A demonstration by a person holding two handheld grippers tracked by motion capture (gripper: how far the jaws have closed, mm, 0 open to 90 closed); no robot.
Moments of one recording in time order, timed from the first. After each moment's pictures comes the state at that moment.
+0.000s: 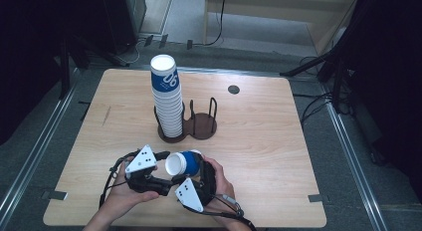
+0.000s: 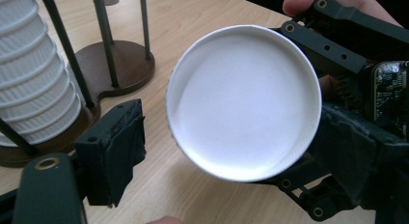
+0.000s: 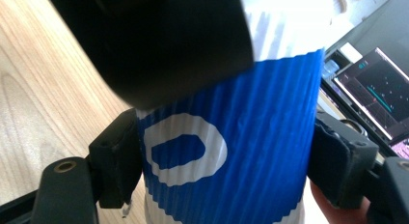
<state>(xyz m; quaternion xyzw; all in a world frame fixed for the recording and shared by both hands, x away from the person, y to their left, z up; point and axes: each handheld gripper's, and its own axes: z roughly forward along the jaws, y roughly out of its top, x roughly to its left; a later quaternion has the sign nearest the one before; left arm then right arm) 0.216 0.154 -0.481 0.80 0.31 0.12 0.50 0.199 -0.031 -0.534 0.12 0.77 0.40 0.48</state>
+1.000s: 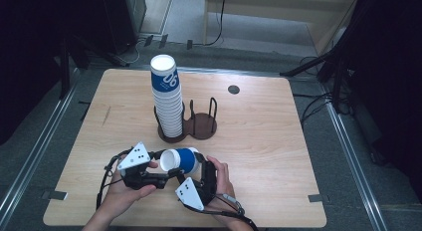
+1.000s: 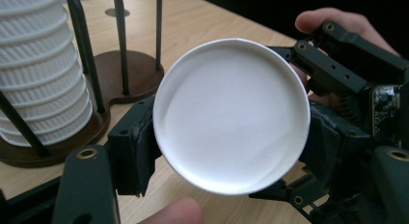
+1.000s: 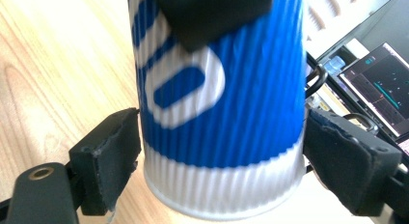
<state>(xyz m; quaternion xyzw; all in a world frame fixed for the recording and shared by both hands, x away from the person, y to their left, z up) 0.221 0.169 -0.482 0.76 0.33 0.12 0.54 0.201 -0.033 -0.536 0.13 0.77 0.40 0.48</state>
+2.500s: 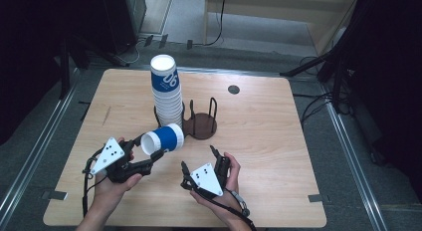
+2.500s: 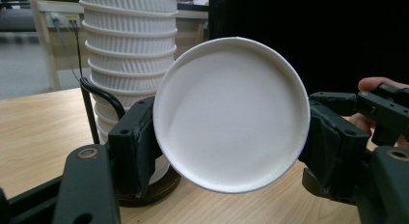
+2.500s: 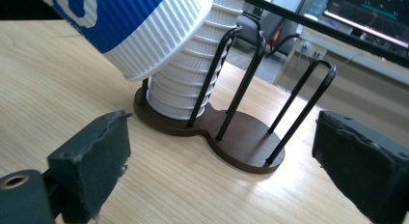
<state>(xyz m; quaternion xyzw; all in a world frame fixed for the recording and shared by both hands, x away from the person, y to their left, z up) 0.221 0.203 -0.479 0.66 0.36 0.24 0.61 0.212 -0.048 -0.513 0.31 0.72 0.47 0.41</state>
